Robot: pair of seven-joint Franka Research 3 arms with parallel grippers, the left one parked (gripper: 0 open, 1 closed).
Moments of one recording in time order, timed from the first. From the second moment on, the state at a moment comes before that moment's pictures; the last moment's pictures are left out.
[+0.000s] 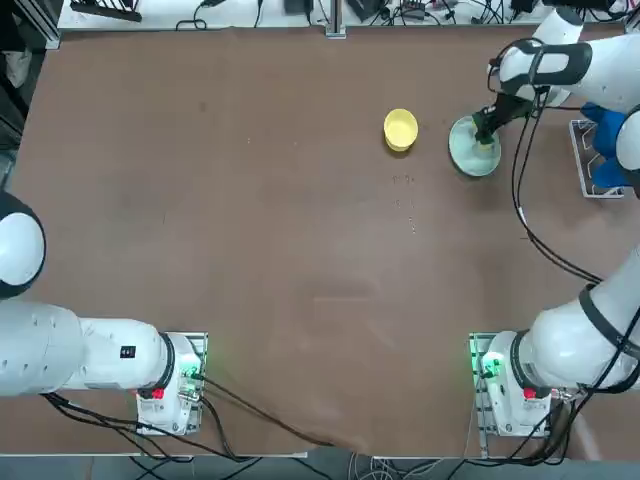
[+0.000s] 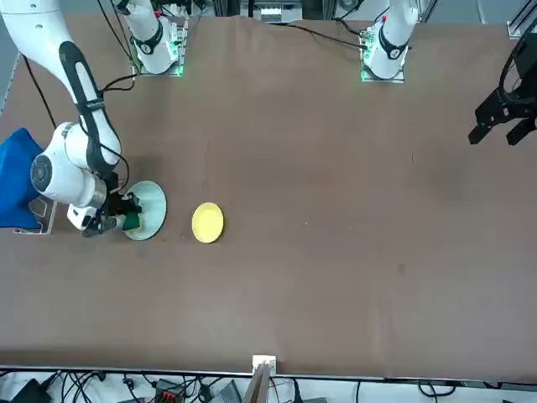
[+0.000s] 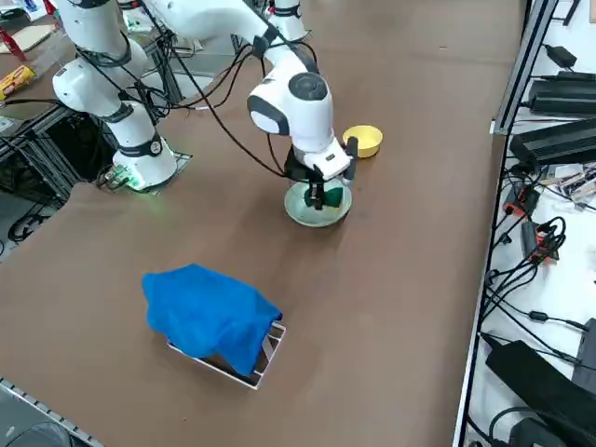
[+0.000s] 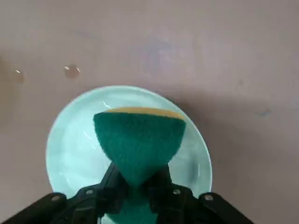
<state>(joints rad) -0.13 0.45 0.09 -1.99 0.16 2.36 -0.40</state>
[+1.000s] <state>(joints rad) 0.16 0.25 0.12 -2.12 0.16 2.32 0.14</state>
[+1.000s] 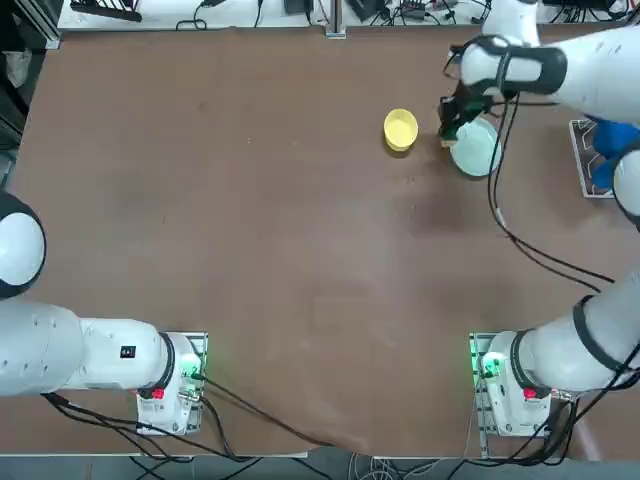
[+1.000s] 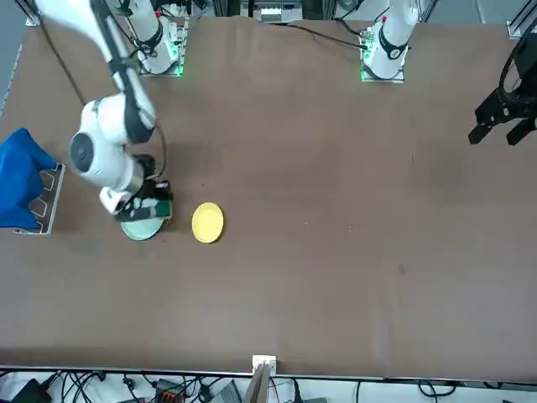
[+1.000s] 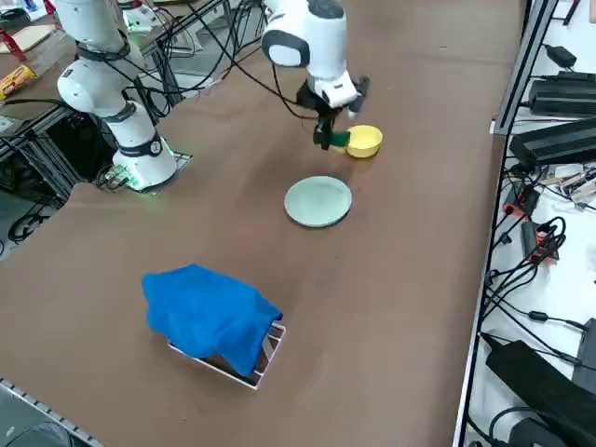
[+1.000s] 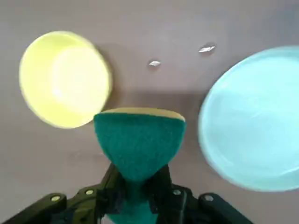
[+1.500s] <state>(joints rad) 0.41 0.20 0.13 -2.25 0.16 2.45 0.48</state>
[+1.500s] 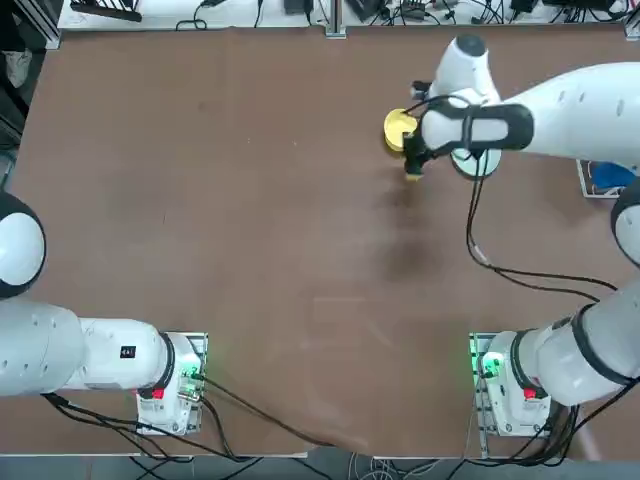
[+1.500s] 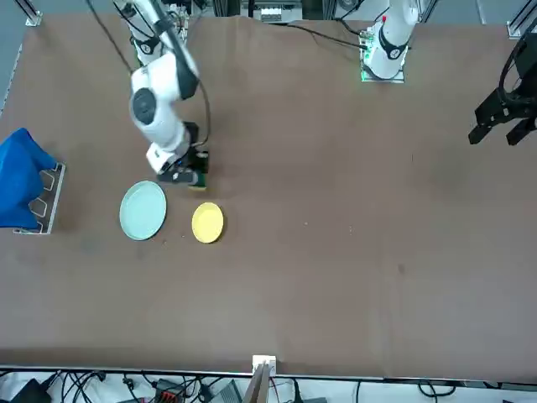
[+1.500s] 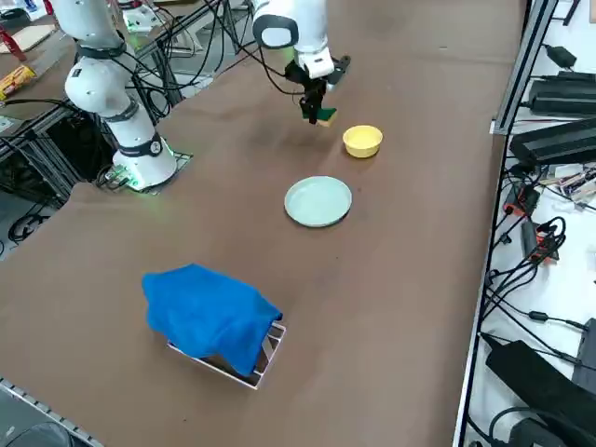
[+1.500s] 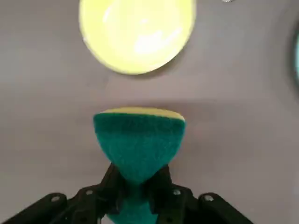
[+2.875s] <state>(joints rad) 0.55 0.25 0.15 -2.47 0.16 2.72 0.59</state>
